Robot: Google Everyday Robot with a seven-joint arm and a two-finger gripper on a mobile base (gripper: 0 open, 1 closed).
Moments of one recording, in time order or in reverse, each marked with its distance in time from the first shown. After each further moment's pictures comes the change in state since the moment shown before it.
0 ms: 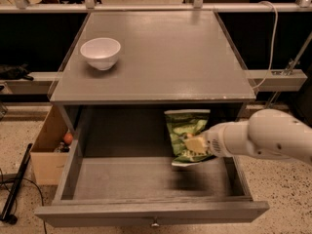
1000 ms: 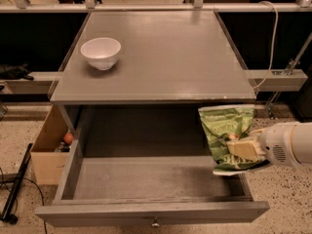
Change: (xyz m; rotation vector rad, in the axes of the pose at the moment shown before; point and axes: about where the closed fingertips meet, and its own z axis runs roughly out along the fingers) arm 0.021 -0.020 -0.145 0.044 -0.011 -0.040
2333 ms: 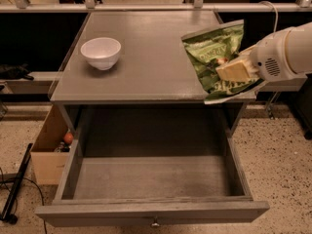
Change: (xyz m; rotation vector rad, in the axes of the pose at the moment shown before) arm -0.189 -0.010 -0.042 0.069 -0.112 -0.277
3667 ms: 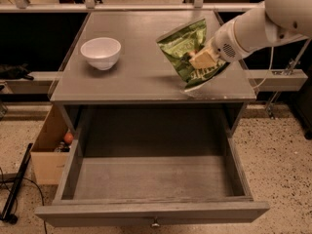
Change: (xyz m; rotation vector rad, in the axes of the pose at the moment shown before) arm -0.034 -0.027 0.091 -0.062 0.082 -0.152
